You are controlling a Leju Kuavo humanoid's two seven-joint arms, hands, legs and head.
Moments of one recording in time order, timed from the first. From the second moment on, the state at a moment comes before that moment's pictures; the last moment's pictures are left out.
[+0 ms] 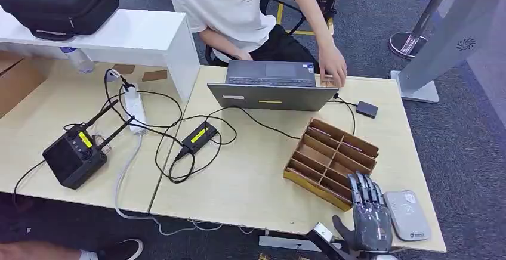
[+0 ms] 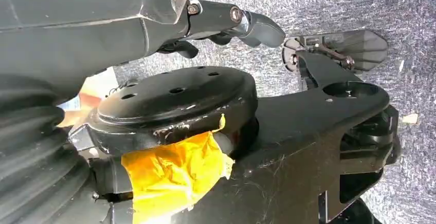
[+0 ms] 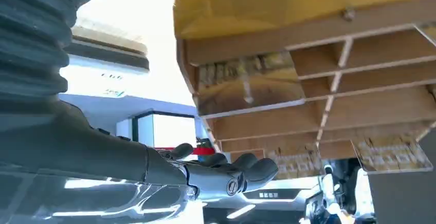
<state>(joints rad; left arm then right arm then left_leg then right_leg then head) -0.06 -0.22 0.69 -0.19 -0.62 0.01 0.14 0.11 -0.11 0.13 -1.30 1.27 -0.70 -0.02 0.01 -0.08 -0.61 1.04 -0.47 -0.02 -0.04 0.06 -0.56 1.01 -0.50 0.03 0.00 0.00</state>
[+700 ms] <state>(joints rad) -0.06 -0.22 0.69 -0.19 -0.64 0.01 0.15 0.08 -0.10 0.15 -1.31 1.24 -0.70 0.00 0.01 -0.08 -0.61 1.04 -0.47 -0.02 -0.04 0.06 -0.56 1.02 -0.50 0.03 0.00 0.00</state>
